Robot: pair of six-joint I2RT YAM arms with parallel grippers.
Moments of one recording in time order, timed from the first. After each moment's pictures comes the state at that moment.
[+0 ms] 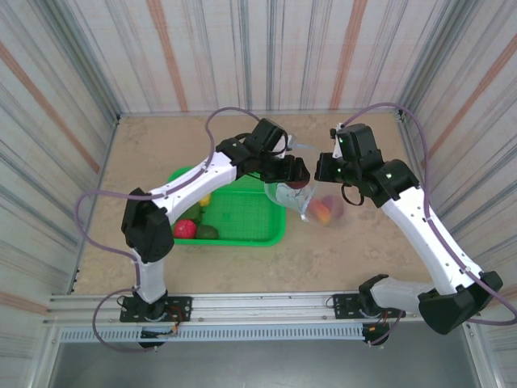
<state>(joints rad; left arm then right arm) -0.79 1.90 1.76 -0.69 0.37 -0.61 0.49 1.19 1.36 -0.90 0.01 0.49</state>
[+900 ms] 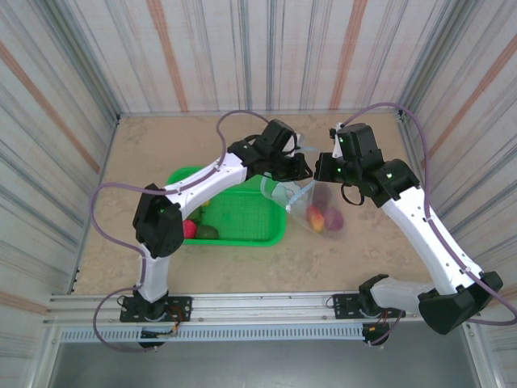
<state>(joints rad) -0.81 1.97 1.80 -0.57 0.40 -0.69 0.49 1.19 1.37 -0.90 0.00 0.49</state>
